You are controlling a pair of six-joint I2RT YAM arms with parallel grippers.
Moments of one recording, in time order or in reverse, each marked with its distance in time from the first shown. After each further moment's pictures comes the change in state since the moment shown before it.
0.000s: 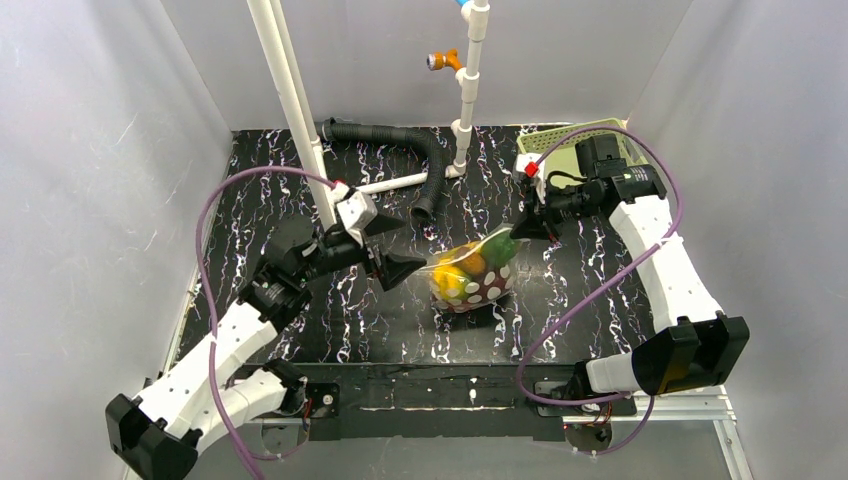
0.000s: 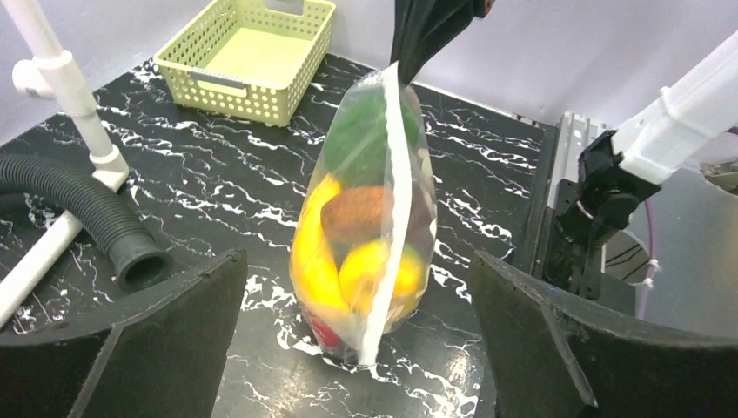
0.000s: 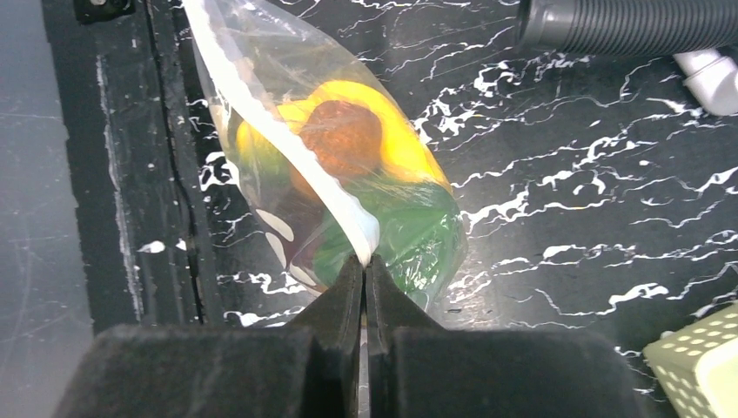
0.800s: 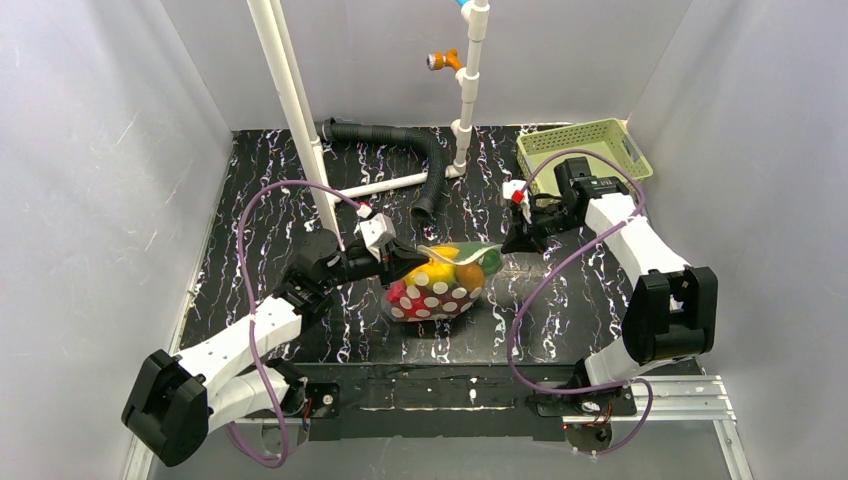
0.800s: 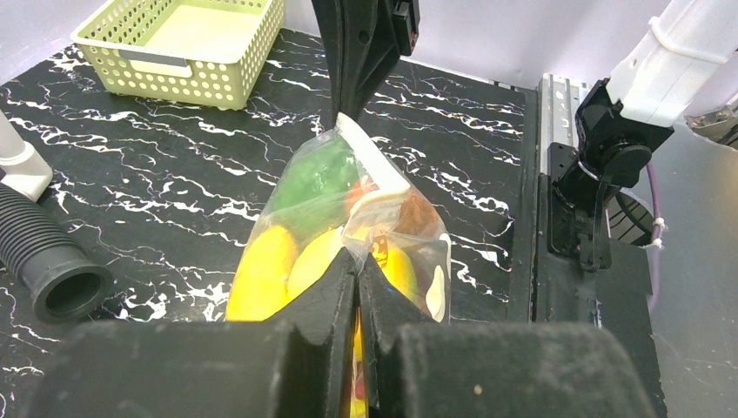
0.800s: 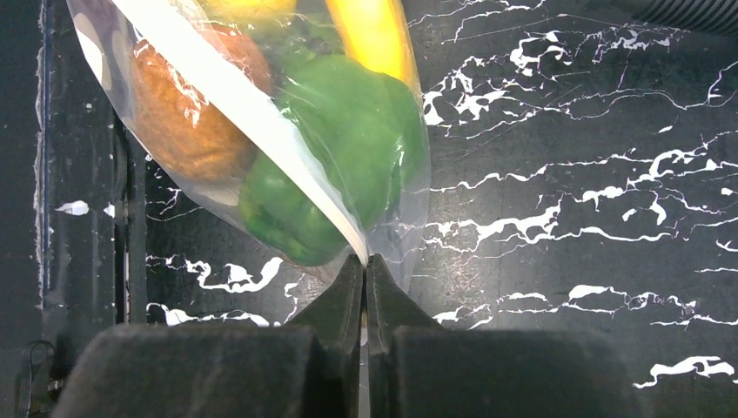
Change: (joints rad) left arm -0.012 0.188 -0.195 0.381 0.097 0.008; right arm -0.008 0.160 -0.215 0.171 -0.054 -0.252
